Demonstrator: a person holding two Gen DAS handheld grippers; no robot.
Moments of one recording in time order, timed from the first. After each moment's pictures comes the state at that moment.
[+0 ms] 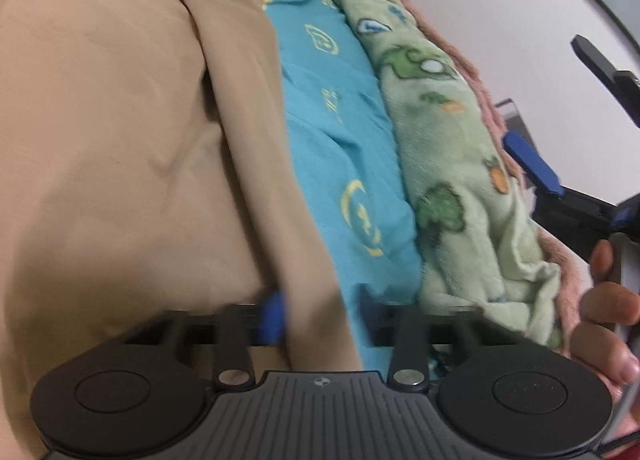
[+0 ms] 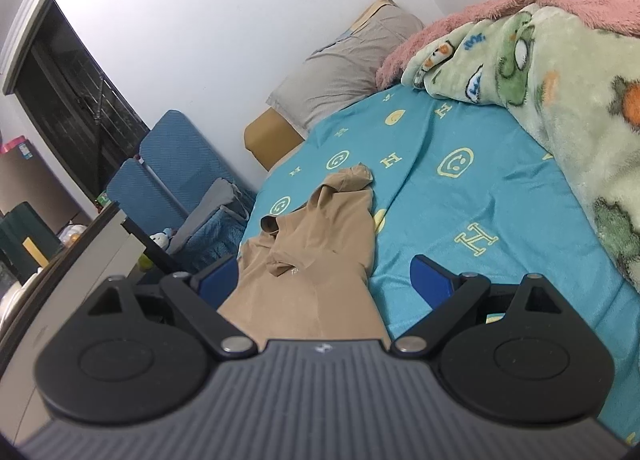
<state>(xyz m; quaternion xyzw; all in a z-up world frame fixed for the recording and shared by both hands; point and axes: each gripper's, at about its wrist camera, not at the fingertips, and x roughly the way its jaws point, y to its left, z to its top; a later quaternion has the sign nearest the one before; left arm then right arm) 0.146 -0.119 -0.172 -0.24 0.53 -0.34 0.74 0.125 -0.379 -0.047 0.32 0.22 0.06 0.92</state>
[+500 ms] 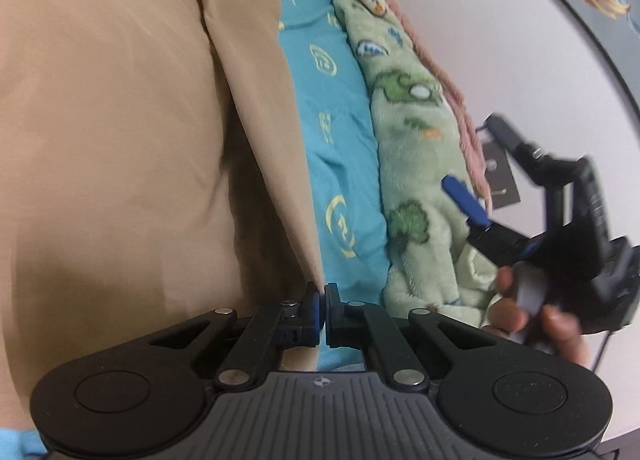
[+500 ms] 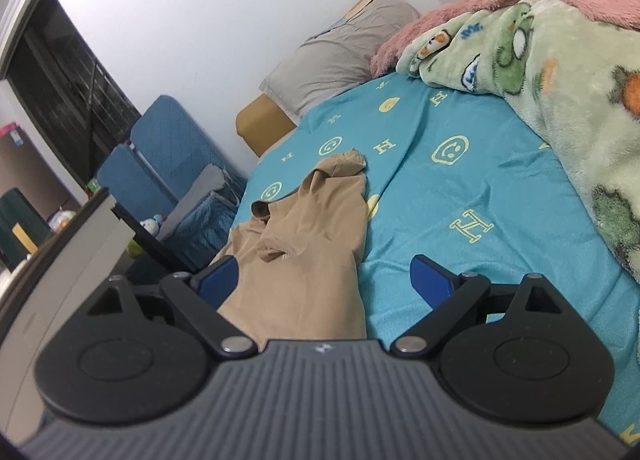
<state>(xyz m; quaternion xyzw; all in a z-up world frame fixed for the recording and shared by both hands) 0.140 -0.053 -0.121 -0.28 0.53 -0.33 0.73 0.129 -0.369 -0.053 0.30 0.25 0.06 0.92</state>
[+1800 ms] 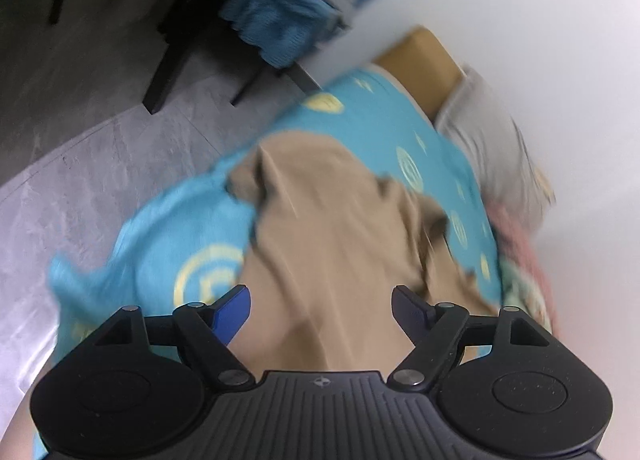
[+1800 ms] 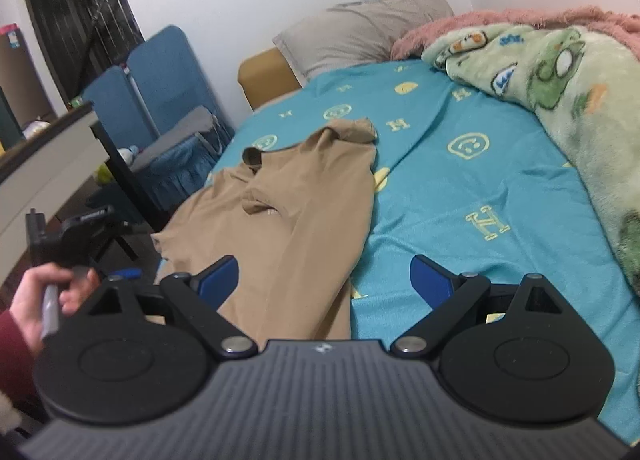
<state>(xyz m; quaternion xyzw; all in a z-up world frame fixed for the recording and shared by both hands) 0.339 0.162 -0.119 -0.40 0.37 0.01 0.84 0.161 -0.301 -0.070 0.18 0.29 0.05 0.94</state>
